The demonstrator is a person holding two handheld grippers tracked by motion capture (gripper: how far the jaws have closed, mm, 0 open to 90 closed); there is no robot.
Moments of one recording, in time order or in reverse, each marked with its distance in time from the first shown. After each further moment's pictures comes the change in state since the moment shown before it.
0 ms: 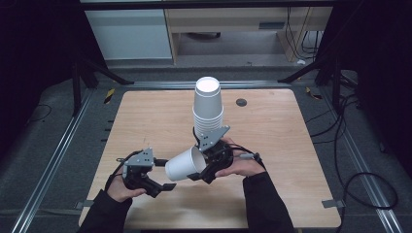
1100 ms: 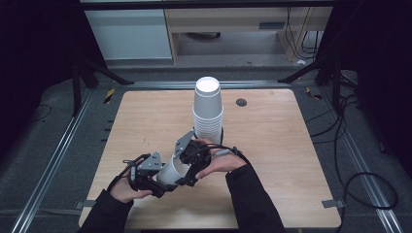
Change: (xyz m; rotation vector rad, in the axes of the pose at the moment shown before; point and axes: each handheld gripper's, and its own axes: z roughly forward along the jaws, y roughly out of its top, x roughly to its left) left arm -0.001 -0.005 0.016 0.139 0.085 0.040; right arm 0.000 0.026 0.056 0.244 0.033 -0.077
